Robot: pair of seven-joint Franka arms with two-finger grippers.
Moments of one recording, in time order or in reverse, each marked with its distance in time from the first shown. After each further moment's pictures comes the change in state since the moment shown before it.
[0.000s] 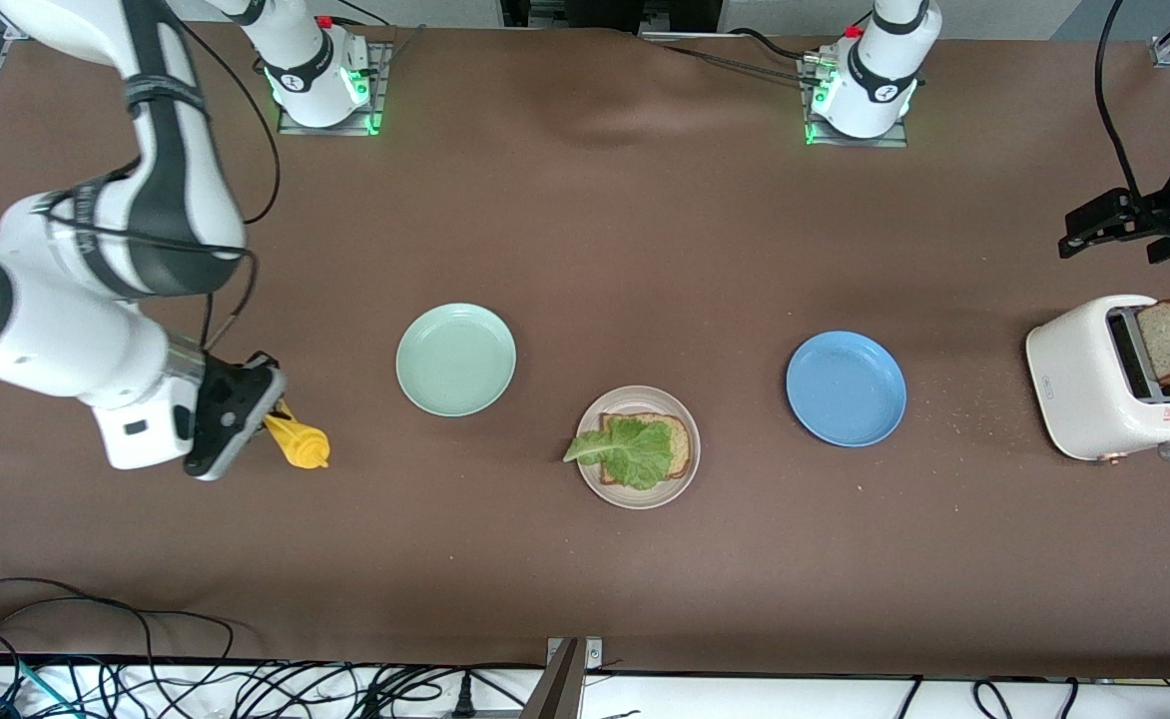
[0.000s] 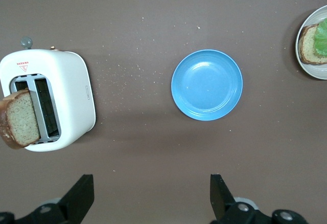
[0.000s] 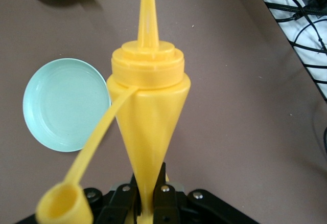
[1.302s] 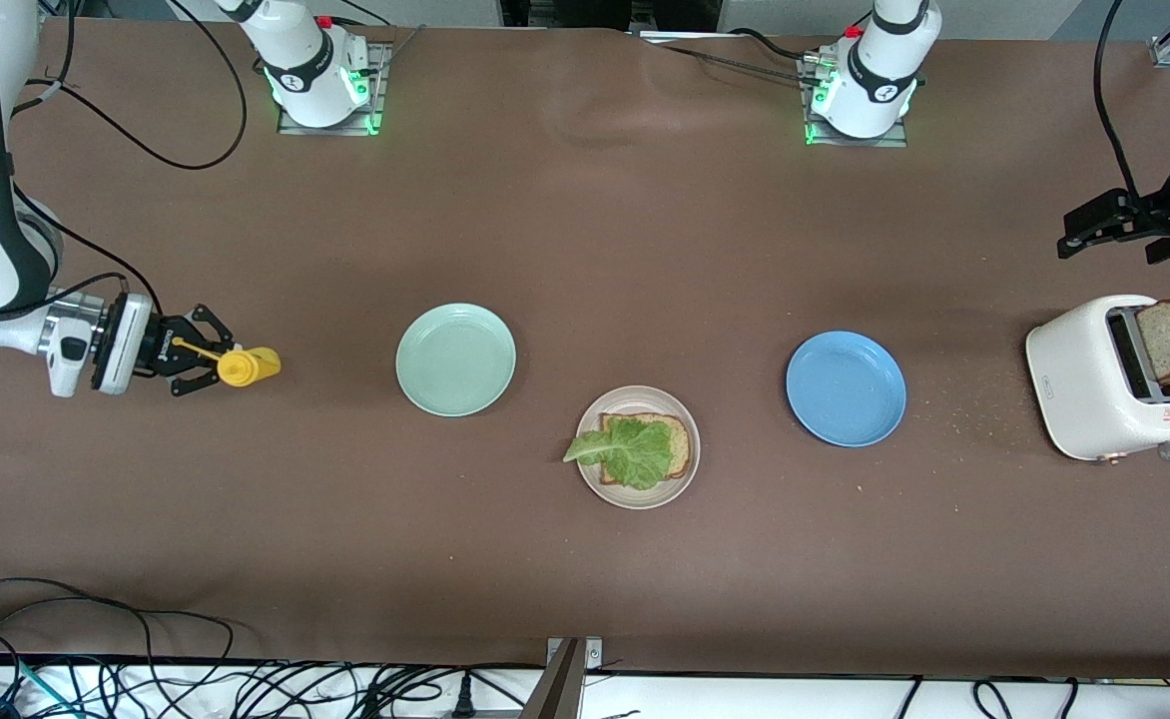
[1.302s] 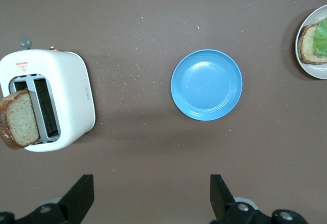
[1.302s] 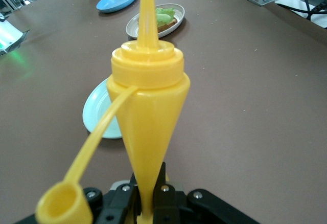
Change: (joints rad) left arm 0.000 0.001 -0.001 0.000 0.000 0.000 0.000; right arm -0.313 -0.088 -0.044 -0.599 0.715 -0.014 -1.016
